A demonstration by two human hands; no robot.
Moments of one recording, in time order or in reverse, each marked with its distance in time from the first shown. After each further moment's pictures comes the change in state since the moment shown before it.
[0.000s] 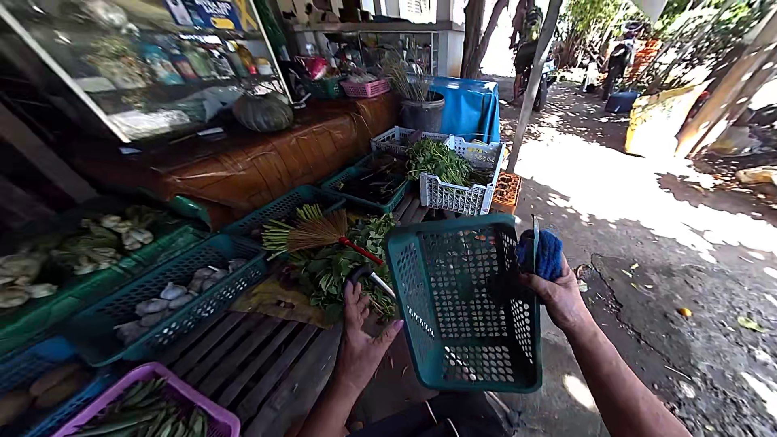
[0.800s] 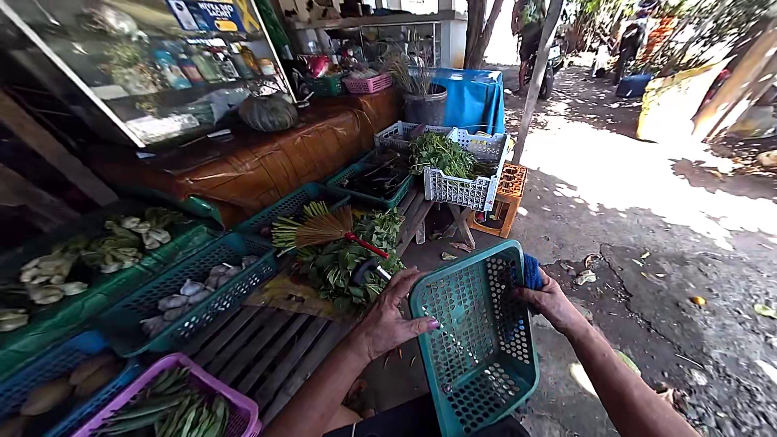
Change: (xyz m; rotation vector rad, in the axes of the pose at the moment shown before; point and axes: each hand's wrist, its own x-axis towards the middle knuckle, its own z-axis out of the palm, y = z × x) left_hand 0.037 0.048 0.007 -0.079 -0.545 0.206; right_hand -0.023 0.049 -0.031 -0.081 -0.180 0.295
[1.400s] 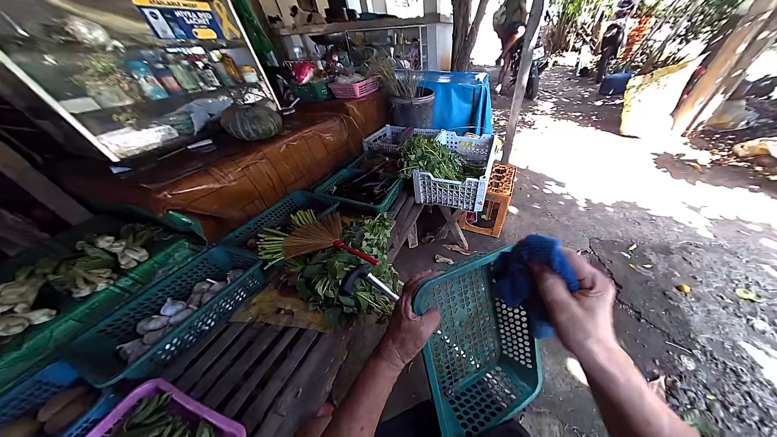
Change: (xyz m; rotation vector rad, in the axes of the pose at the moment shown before) left_hand 0.017 0.009 0.057 -0.113 0.199 -0.103; right_hand -0.044 -0.140 0.073 -0.385 0.320 -0.623
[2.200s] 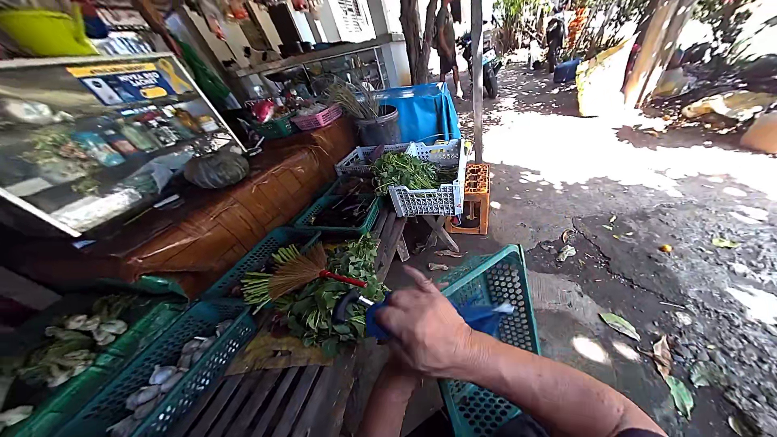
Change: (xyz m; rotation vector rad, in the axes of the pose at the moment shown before) left_hand -0.022 0.056 0.017 0.106 -0.113 -0.118; right_hand -0.015 -0.010 0.116 -0.293 -0.392 -0.433
